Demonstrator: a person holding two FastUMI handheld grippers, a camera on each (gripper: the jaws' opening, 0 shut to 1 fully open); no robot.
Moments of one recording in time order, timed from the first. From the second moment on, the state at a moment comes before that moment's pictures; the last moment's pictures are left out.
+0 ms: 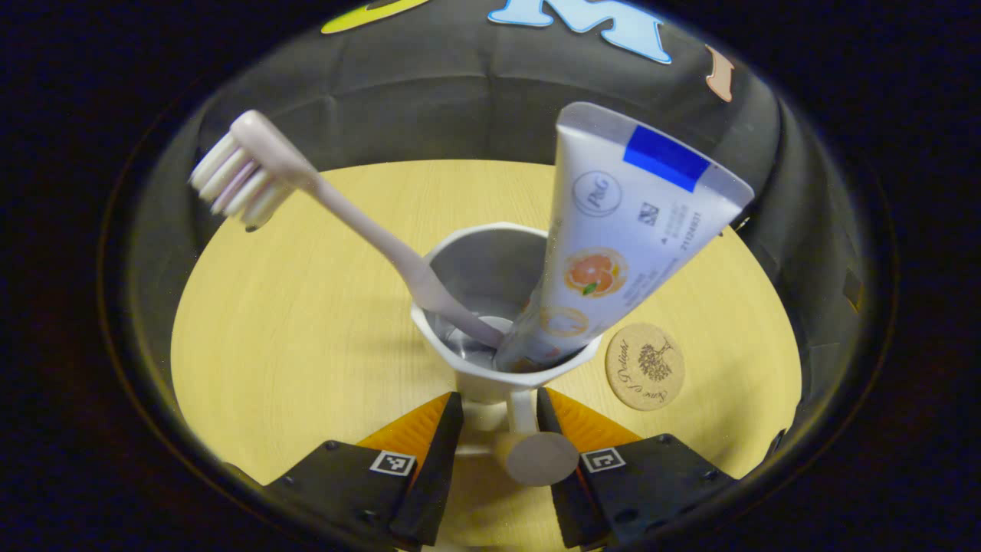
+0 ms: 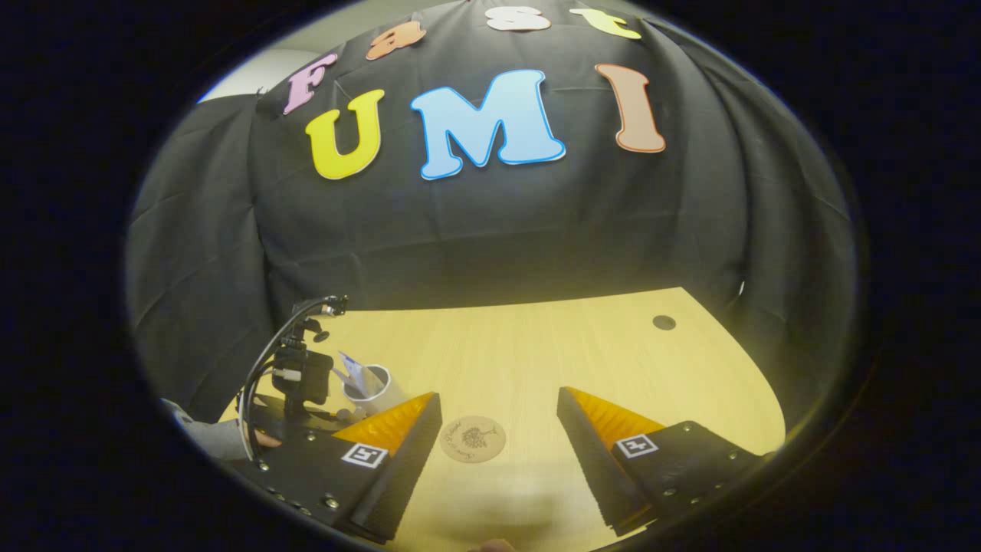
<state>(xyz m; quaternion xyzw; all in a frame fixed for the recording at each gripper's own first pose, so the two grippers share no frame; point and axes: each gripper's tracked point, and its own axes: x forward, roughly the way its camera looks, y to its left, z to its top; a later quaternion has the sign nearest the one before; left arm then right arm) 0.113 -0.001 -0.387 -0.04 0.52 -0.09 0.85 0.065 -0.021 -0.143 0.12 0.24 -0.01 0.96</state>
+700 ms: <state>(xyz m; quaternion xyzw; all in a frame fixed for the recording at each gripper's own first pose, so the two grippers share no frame) 0.117 -0.002 -0.378 0.00 0.51 -0.10 0.86 0.055 -0.024 -0.145 0.13 0.24 -0.01 0.96</state>
